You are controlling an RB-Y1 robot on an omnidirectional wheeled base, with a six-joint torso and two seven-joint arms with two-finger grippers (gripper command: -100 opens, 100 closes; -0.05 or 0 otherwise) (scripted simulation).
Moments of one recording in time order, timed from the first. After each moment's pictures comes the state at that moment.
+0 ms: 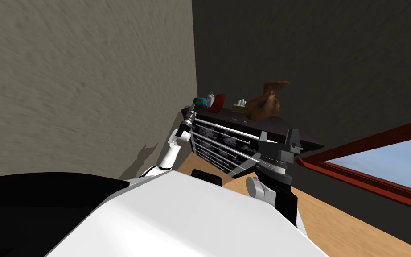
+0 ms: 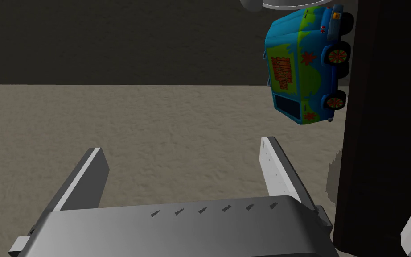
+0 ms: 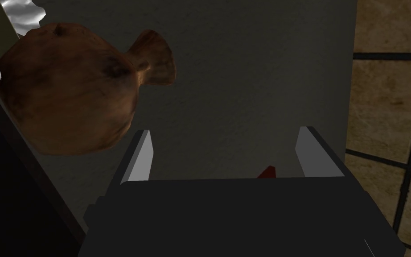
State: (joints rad) left arm -0.20 0.19 0.03 -1.92 -0.07 0.01 0.10; right arm 0.50 0.00 0.03 -2.40 0.00 -0.43 -0.10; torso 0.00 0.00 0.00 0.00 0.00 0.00
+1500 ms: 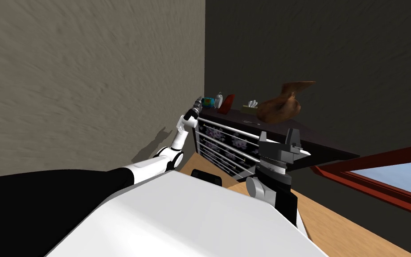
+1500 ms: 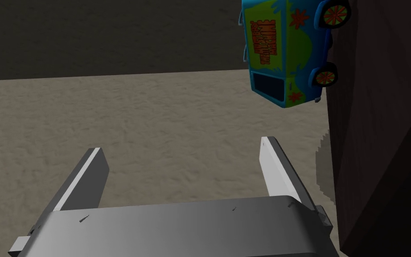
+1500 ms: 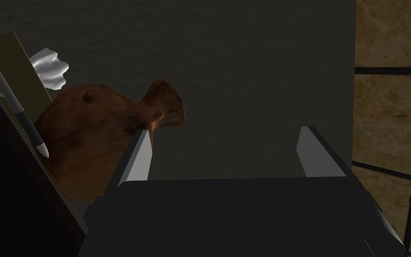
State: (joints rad) left arm -0.61 0.20 0.05 -1.69 -0.04 0.36 0.12; right arm 0.50 0.00 0.03 -2.40 0.00 -0.43 -0.10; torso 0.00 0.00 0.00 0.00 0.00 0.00
